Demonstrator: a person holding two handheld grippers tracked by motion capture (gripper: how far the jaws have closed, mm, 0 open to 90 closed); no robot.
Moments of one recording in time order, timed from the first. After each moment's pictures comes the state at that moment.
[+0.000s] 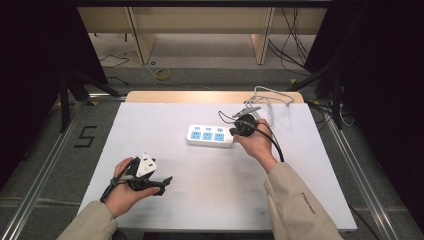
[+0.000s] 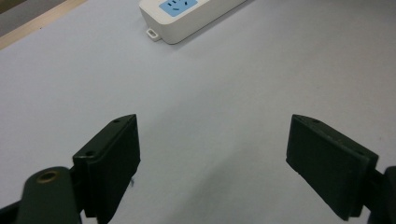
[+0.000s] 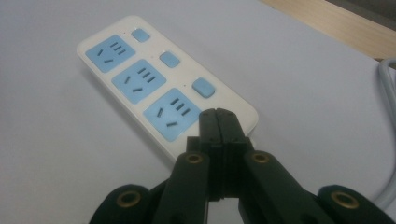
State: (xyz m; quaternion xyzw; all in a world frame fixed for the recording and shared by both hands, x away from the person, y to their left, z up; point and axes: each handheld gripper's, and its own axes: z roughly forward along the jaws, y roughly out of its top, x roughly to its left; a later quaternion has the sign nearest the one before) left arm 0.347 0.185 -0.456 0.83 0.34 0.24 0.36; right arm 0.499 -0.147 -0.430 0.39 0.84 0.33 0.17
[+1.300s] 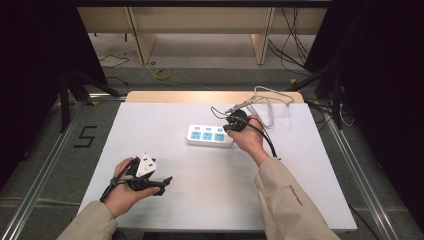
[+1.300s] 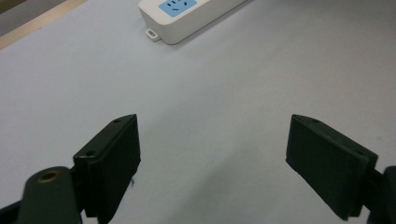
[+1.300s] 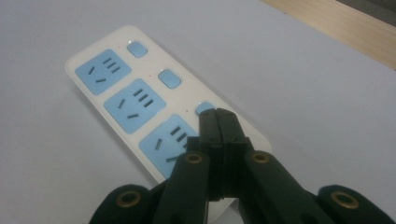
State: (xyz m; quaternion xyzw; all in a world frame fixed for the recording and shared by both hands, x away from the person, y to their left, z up) left arm 0.347 0.185 -0.456 0.83 0.34 0.24 0.36; right arm 0.523 -0.127 -0.437 0.39 0.84 0.33 0.16
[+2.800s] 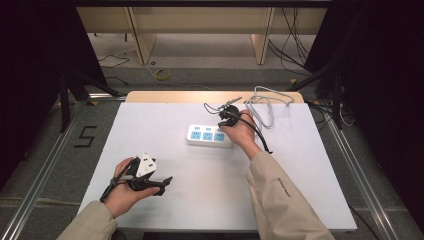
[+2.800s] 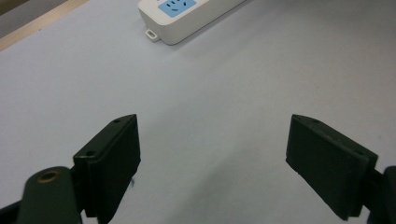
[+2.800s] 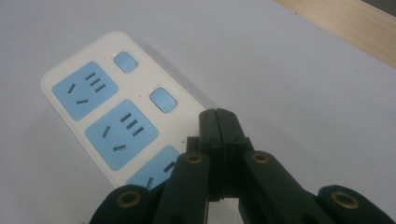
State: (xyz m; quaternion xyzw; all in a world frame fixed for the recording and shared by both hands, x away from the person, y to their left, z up) left arm 0.348 0.185 -0.456 0.84 0.34 0.24 0.36; right arm 0.549 -0.106 -0.443 0.39 0.85 0.30 0.16
